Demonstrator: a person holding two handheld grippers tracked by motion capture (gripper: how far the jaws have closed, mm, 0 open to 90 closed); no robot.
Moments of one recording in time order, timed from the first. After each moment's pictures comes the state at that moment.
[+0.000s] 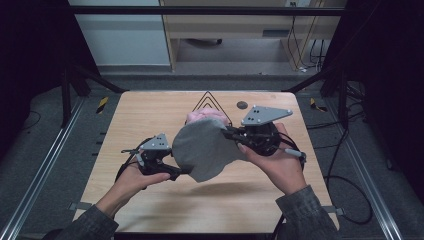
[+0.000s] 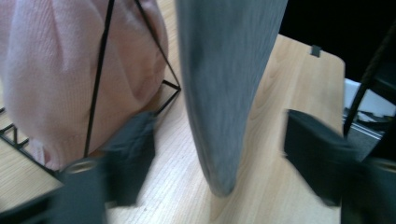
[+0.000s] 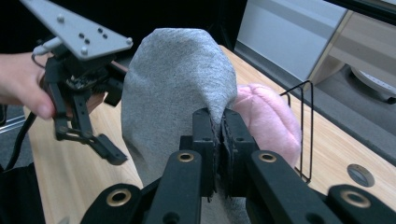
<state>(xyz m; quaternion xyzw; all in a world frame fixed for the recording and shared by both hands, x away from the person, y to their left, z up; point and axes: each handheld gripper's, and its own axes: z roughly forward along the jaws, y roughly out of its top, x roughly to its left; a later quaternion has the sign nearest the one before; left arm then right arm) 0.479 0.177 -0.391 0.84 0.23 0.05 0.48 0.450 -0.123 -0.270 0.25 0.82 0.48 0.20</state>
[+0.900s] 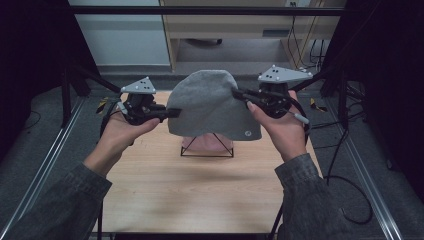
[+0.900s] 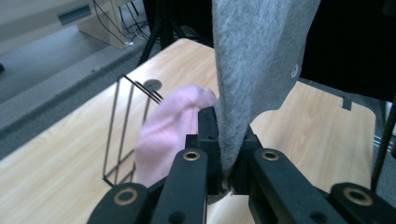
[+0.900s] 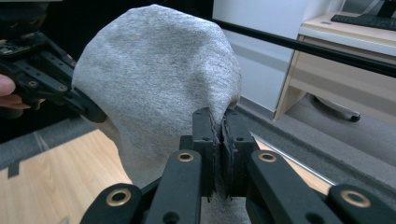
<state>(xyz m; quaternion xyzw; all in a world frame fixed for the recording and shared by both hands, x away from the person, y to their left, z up) 0.528 0.188 -0.254 0.83 0.24 0.13 0.49 0.505 -0.144 -0.227 0.30 0.75 0.54 0.24</state>
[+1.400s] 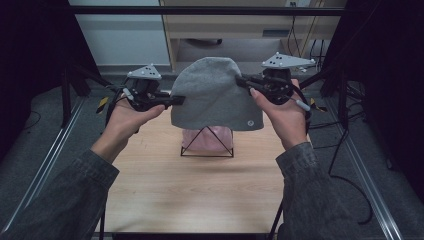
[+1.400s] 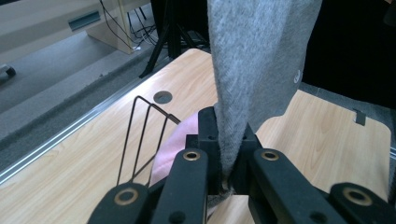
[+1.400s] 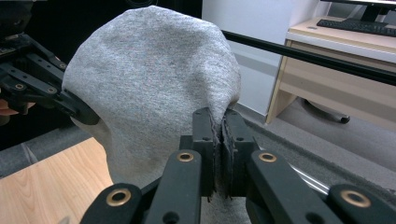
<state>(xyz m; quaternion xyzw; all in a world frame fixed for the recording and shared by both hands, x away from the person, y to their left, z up) 0.551 0.177 -0.241 0.83 0.25 0.14 0.49 0.531 -0.152 -0.216 0.31 0.74 0.55 0.25</state>
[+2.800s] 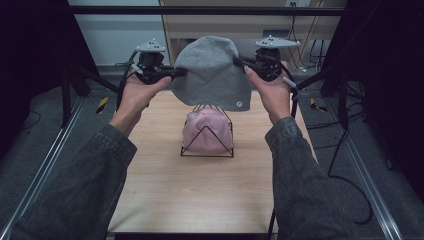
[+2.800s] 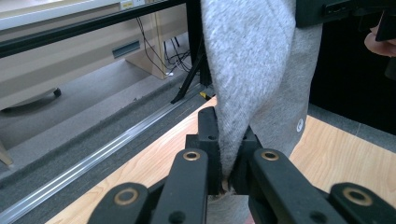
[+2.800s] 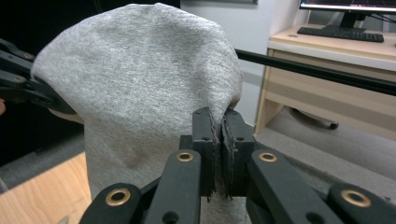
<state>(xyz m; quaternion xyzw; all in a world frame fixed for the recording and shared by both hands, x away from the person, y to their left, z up) 0.618 0.170 -0.231 0.79 0.28 0.20 0.51 0.615 -0.148 -0.229 0.33 0.71 0.56 0.27</state>
